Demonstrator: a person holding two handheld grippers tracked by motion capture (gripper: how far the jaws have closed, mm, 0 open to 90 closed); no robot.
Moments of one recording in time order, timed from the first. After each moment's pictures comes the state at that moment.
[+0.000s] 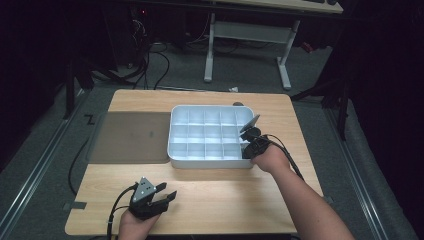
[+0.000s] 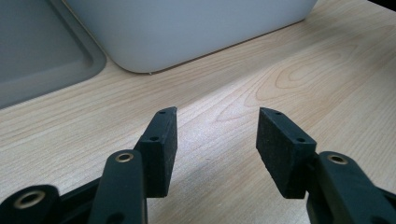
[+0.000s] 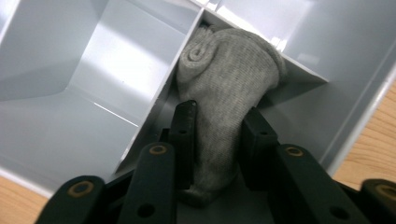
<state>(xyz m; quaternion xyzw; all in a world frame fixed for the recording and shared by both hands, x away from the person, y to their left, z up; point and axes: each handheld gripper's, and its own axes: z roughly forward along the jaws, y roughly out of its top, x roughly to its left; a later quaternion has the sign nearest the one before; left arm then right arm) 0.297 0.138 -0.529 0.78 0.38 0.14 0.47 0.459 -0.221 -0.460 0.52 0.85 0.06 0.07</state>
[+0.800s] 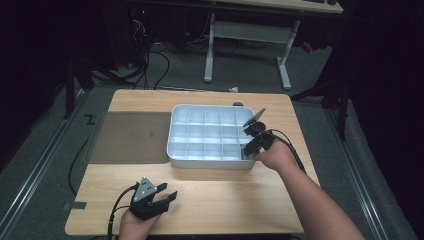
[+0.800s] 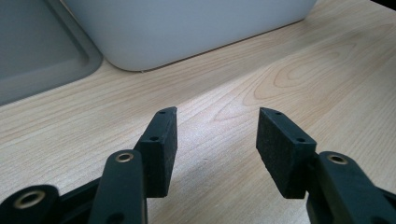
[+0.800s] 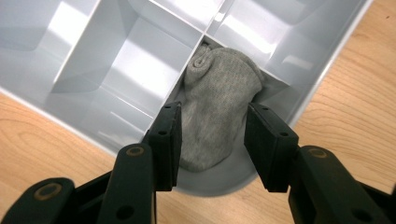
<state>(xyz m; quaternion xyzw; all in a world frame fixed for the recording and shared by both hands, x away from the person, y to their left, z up) 0.297 0.137 -0.529 0.78 0.38 0.13 0.47 0.451 -0.225 -0.422 0.52 0.85 0.09 0.07</state>
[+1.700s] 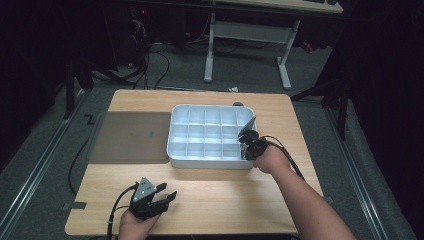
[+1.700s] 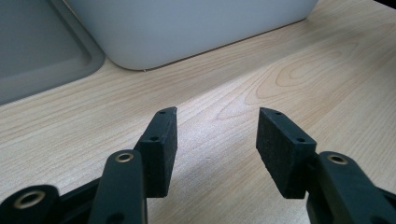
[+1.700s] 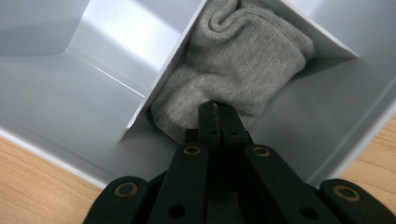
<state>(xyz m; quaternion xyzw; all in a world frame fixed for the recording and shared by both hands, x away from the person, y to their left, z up) 0.298 0.138 -0.530 0.78 0.38 0.13 0.47 0.455 -0.215 -0.461 0.51 0.86 0.01 0.04</state>
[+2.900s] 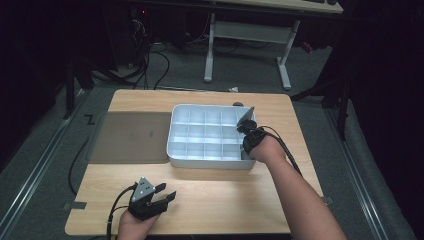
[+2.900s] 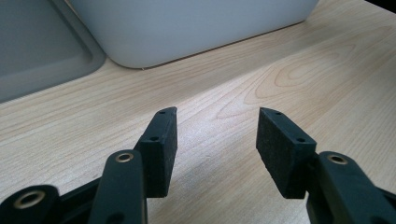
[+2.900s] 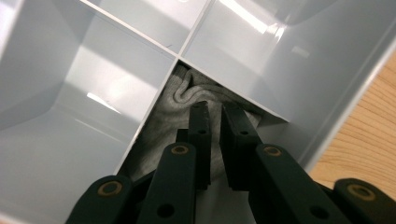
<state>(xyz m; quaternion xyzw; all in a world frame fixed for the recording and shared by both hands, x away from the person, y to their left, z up) 0.297 0.140 -0.529 0.78 0.39 0.13 0.47 0.482 -0.210 -0.448 0.53 0.84 0.02 0.07</state>
